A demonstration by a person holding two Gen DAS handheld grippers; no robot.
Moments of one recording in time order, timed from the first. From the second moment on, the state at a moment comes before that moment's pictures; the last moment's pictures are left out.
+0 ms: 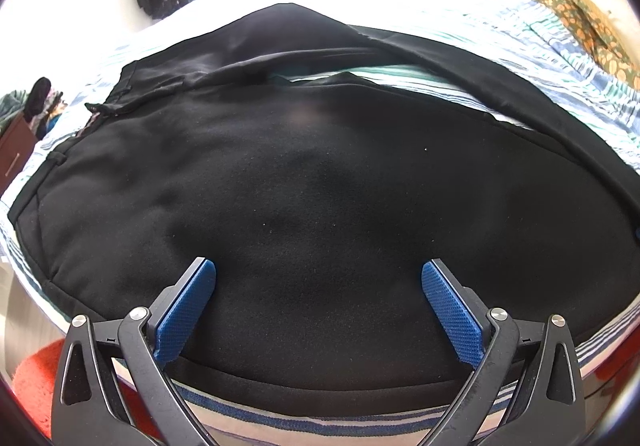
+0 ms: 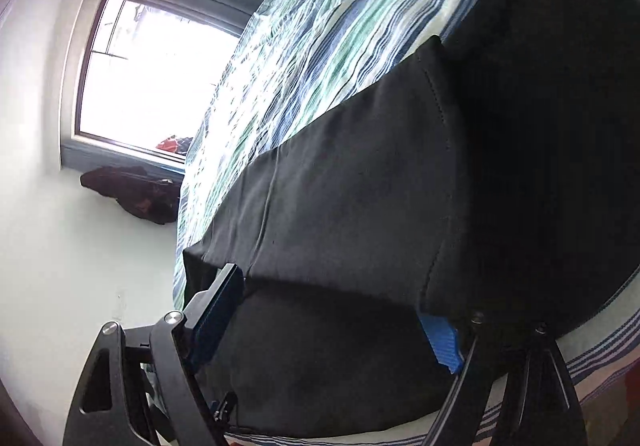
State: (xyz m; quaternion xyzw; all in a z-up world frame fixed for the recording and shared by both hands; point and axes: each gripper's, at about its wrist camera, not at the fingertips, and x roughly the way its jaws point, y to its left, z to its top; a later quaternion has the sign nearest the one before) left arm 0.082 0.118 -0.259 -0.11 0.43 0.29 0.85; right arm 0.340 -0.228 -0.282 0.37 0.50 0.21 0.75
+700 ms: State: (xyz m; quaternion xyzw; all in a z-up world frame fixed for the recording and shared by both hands) left arm 0.089 0.125 -0.248 -0.12 0.46 0.27 0.84; right arm 0.345 -0.264 -0.287 0.38 0.51 0.14 0.76
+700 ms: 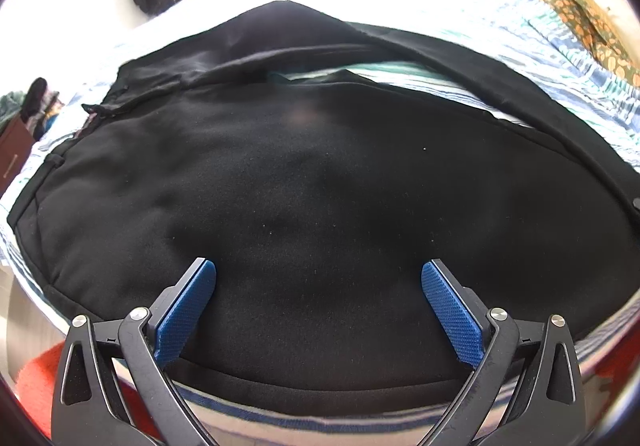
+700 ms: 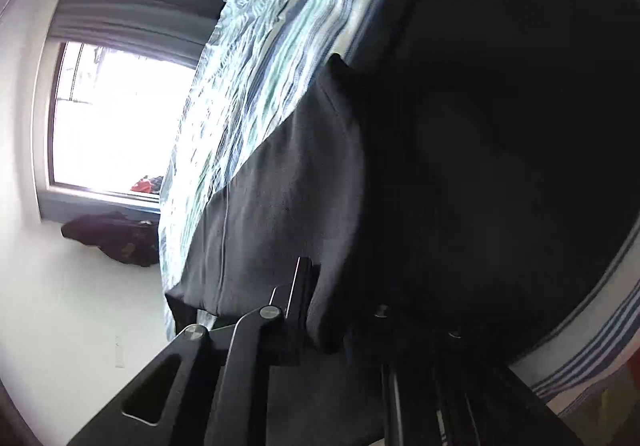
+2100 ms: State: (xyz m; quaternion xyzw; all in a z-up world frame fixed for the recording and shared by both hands) left arm 0.061 0.185 -0.235 -0.34 0.45 0.24 0.79; right arm 0.416 -0.347 -0.229 0.03 0.58 0.24 0.78
